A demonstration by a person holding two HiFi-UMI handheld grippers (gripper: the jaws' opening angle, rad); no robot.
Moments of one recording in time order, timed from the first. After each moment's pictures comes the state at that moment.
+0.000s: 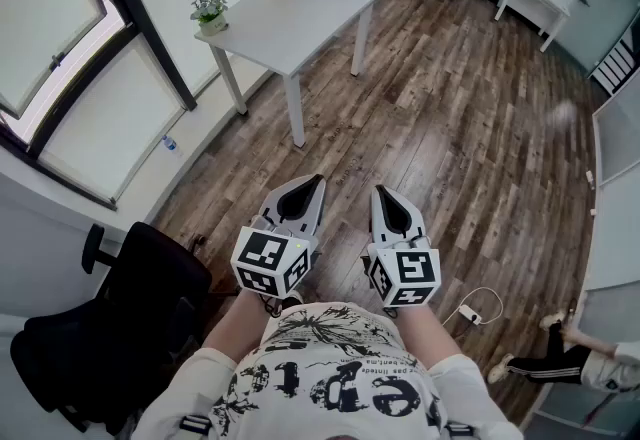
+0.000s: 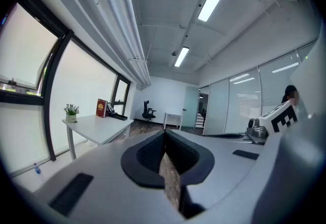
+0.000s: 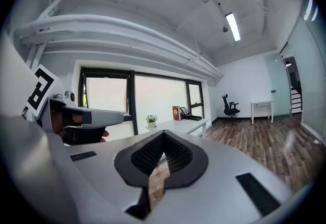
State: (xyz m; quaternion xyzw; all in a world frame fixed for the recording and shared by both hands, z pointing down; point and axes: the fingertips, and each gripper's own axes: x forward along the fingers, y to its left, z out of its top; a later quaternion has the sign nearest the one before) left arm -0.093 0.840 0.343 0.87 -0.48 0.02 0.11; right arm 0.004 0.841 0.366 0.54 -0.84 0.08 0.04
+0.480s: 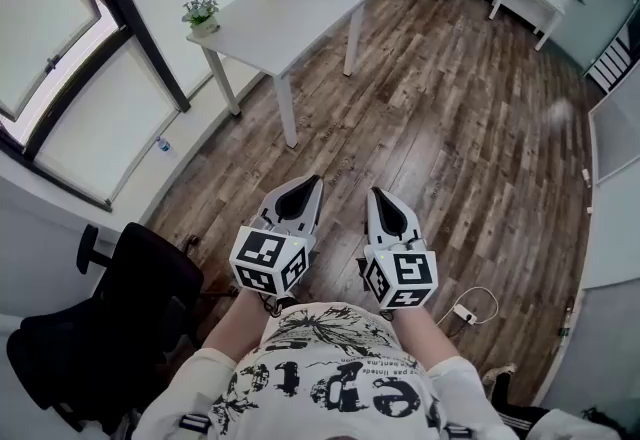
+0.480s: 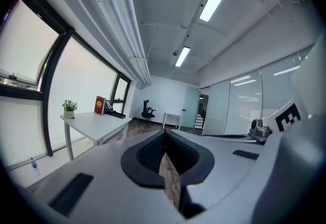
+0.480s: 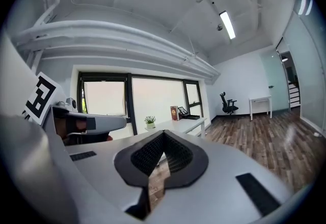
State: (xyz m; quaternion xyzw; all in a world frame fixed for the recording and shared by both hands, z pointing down) left arm -0.064 0.840 0.350 0.87 -0.48 0.01 0.12; right arm 0.032 0.847 0.367 0.54 -0.83 0.10 0.03
